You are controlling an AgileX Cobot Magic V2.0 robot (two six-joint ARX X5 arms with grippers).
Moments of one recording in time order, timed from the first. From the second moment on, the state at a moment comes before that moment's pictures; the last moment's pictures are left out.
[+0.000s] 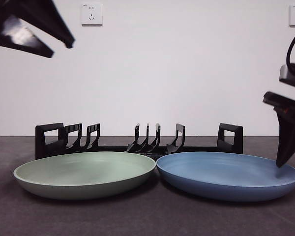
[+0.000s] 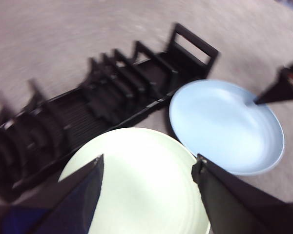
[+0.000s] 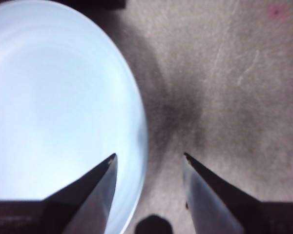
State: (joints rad) left arm -0.46 0.95 0.76 -0.33 0.24 0.02; right arm 0.12 1.42 0.71 -0.41 -0.26 0.17
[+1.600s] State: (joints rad) left arm -1.08 1.10 0.76 -0.34 -0.16 0.65; right arm 0.33 1.33 0.97 -0.66 -0.29 0.25
